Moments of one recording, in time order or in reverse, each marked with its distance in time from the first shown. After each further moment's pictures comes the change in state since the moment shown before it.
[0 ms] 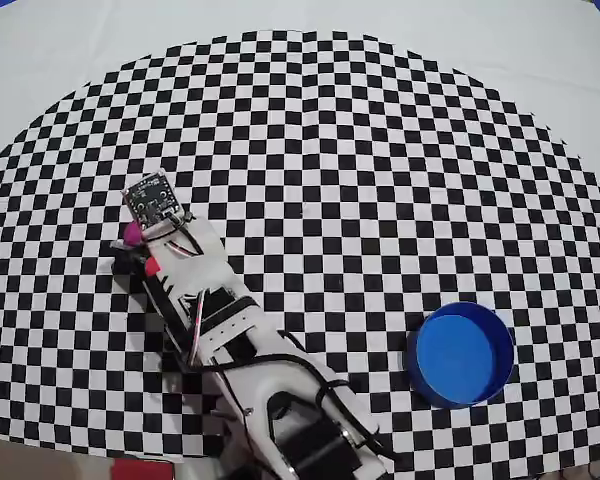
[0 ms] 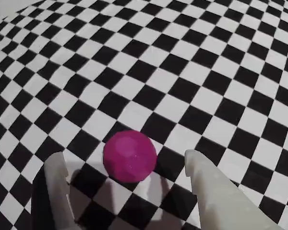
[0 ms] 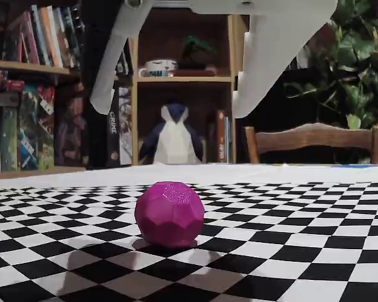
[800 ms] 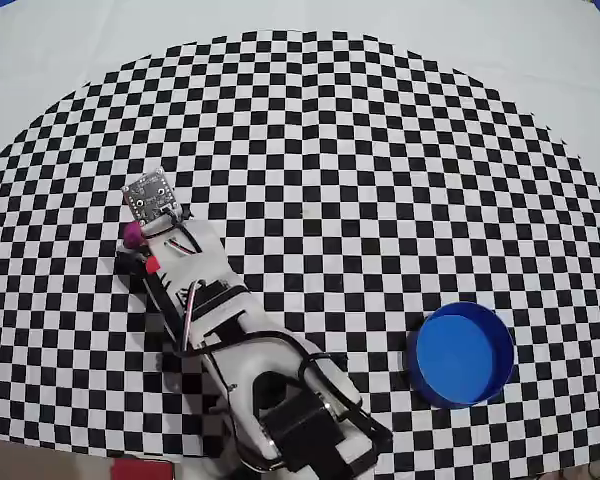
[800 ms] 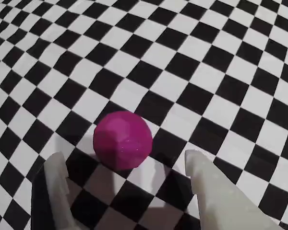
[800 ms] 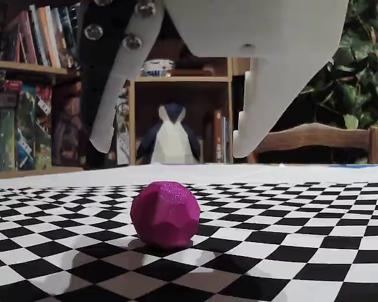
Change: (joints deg) arm 0.7 -9.7 -2.8 -1.8 0.0
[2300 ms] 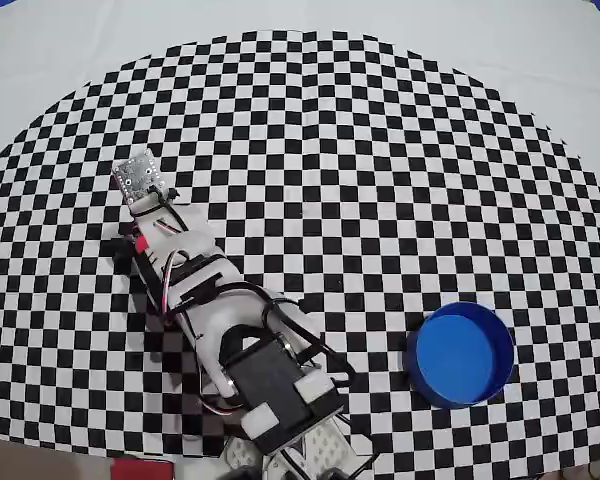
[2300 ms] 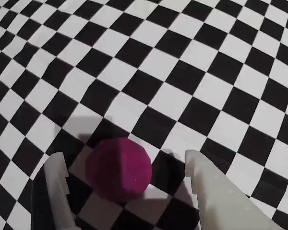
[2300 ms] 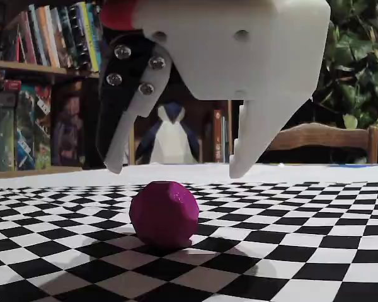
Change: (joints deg) arm 0.1 -17.9 -11.6 -3.5 0.0
